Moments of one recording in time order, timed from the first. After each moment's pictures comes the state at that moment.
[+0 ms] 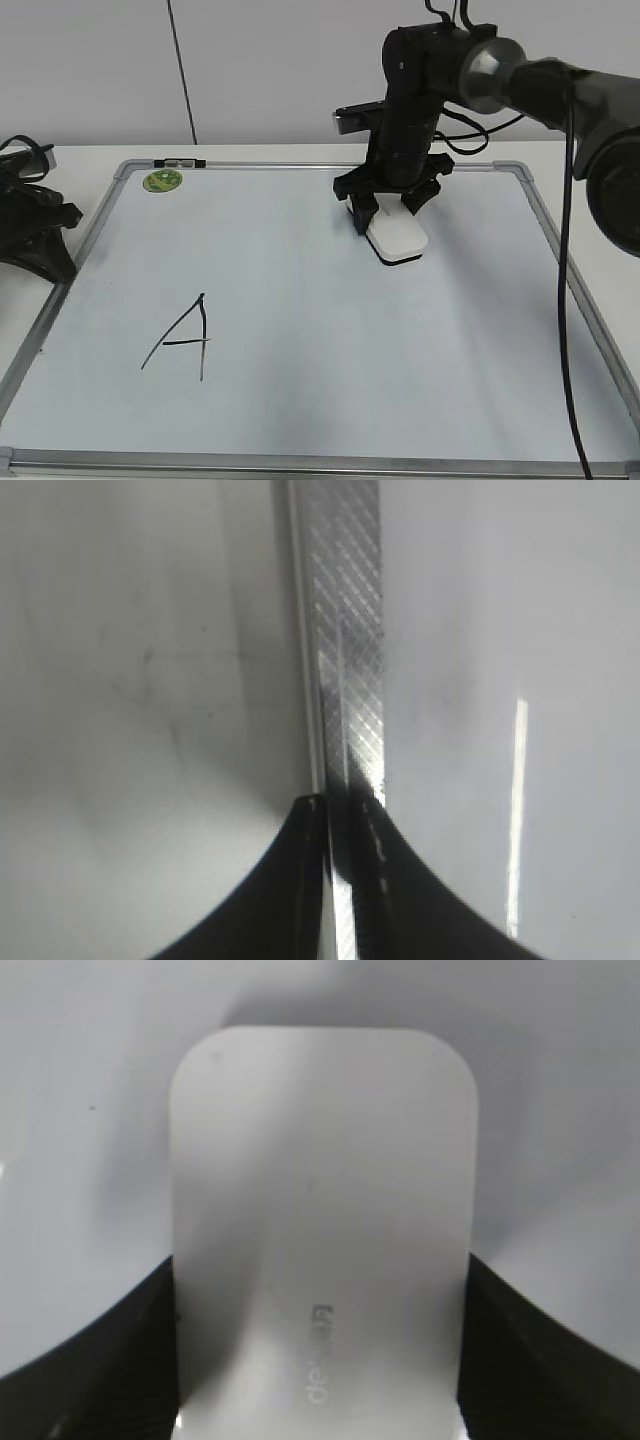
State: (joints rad) left arm 0.10 2.16 -1.47 -0.39 0.95 0.37; right arm 0.37 2.52 -2.26 0.04 1.23 -0.03
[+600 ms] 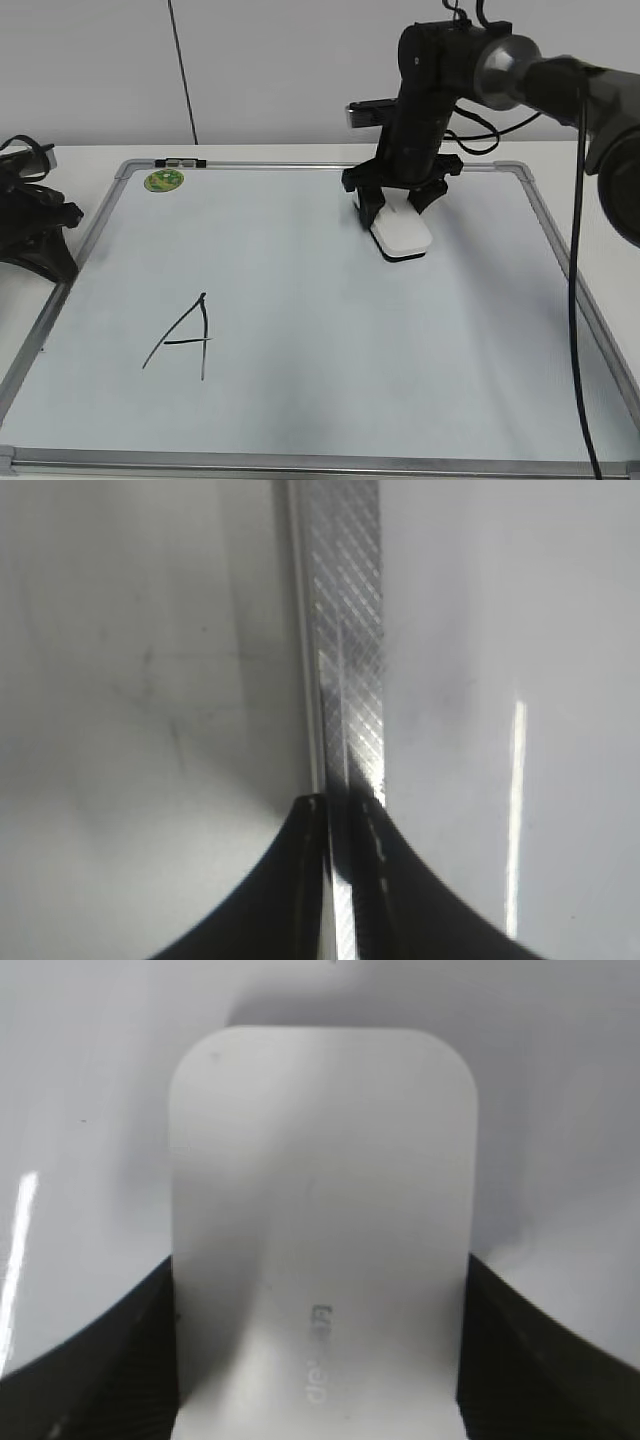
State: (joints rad) left arm 0.10 2.16 -1.47 -0.39 0.95 0.37; right arm 0.32 2.52 -2.27 0.05 1.23 0.00
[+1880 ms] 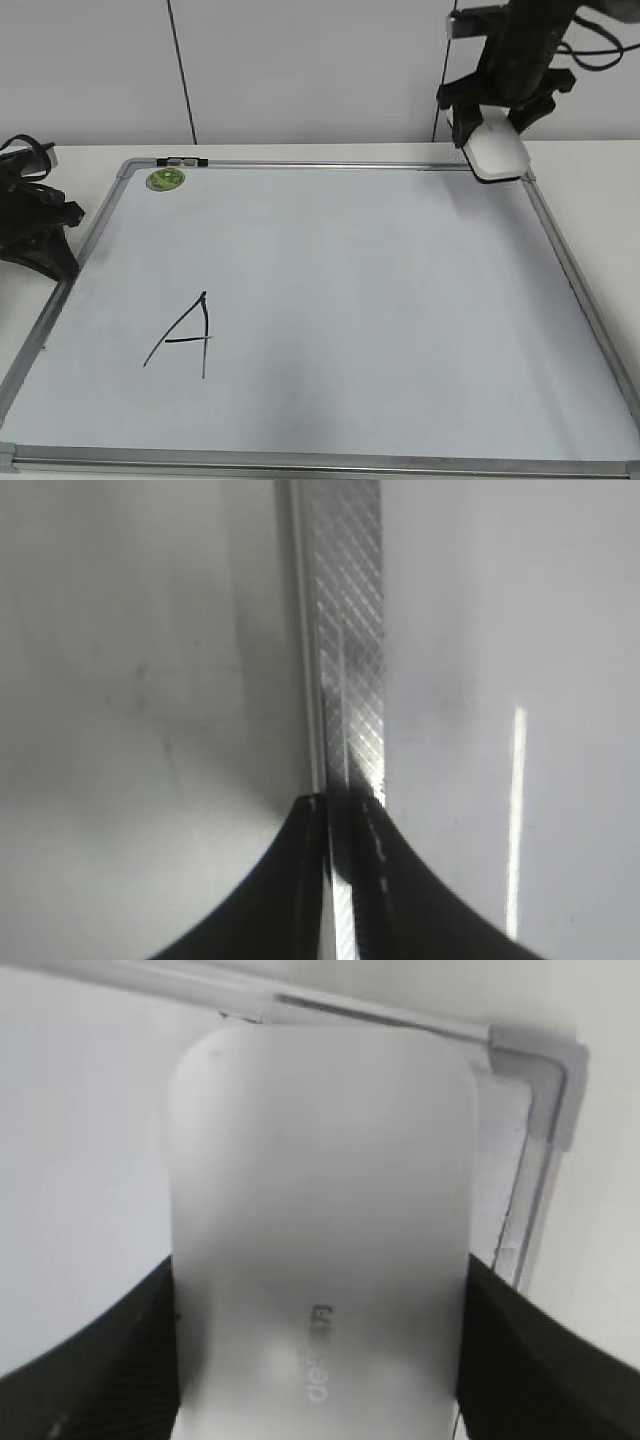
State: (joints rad) left arm 0.10 2.16 -1.47 -0.39 0.94 0.37; right arm 0.16 2.32 -2.24 -0.06 1.23 -0.01
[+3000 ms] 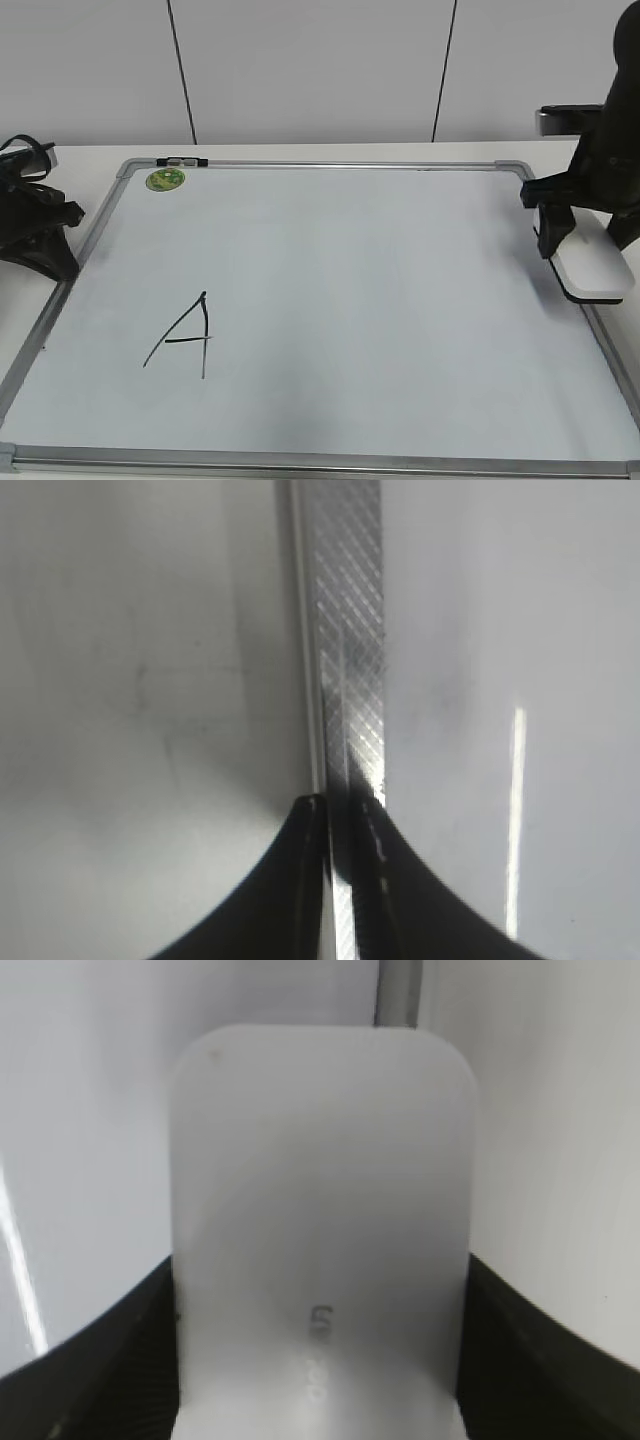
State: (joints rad) left arm 0.10 2.17 -1.47 -0.39 0.94 0.37; right arm 0.06 1.94 -1.44 -0.05 1.07 0.11
